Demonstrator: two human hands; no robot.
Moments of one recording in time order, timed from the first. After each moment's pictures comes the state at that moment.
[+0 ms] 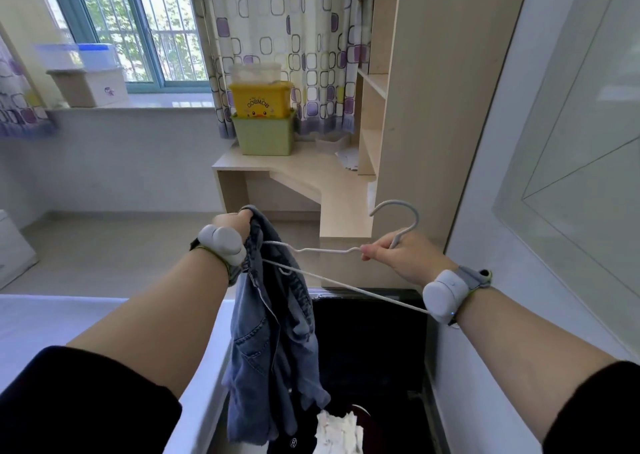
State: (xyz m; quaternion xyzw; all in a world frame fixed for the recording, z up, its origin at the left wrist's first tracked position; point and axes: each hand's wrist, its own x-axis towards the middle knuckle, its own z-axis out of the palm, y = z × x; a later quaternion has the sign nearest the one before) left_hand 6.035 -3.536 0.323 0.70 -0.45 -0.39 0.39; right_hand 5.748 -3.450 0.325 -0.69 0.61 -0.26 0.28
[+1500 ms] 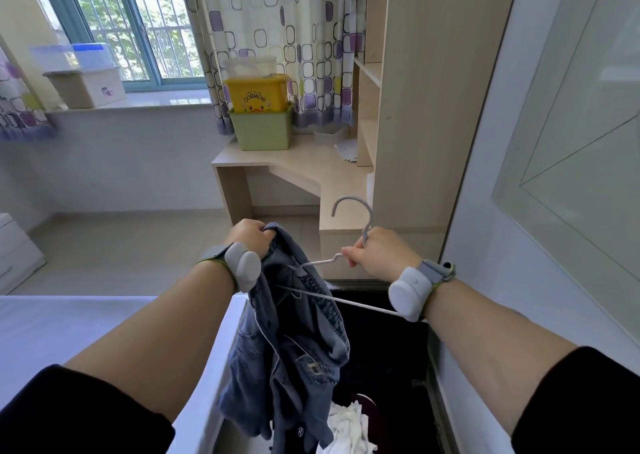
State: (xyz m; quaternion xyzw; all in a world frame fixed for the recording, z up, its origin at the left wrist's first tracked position) left_hand 6.003 -3.518 0.312 0.69 -0.66 -0.21 0.21; right_hand 5.776 -3.456 0.317 -0.70 0.65 -0.19 0.22
